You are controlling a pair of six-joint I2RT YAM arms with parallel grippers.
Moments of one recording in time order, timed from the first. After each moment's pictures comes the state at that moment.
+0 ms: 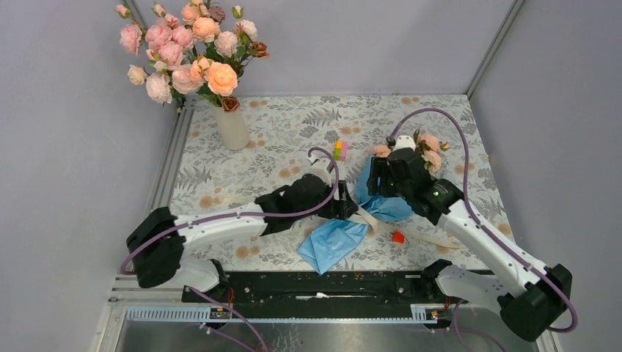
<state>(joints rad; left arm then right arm) -1.04 1.35 0.84 0.00 -0.11 -0.75 0.60 1.07 0.93 -0.59 0.20 0.44</state>
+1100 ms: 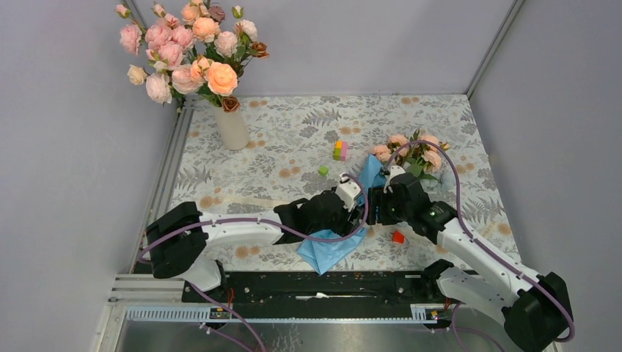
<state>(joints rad) -1.16 1.52 0.87 0.11 -0.14 -0.32 0.57 0.92 0.60 -0.48 -0.10 0.48</state>
